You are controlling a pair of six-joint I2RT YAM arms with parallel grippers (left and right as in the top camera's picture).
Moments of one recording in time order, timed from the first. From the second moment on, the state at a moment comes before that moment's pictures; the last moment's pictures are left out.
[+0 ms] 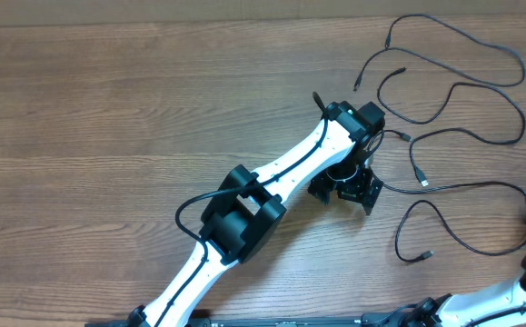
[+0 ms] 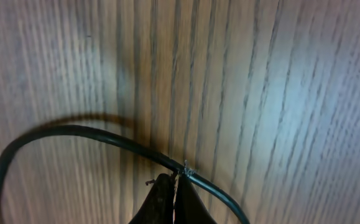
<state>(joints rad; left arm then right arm) -0.84 2.48 2.19 -1.36 0.46 -0.38 -0.88 1.89 1.23 -0.86 0.12 0.62</state>
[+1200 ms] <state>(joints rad) -0.99 2.48 2.38 -1.24 0.53 -0.25 -0.88 2.03 1.82 -1.35 0.03 0.62</state>
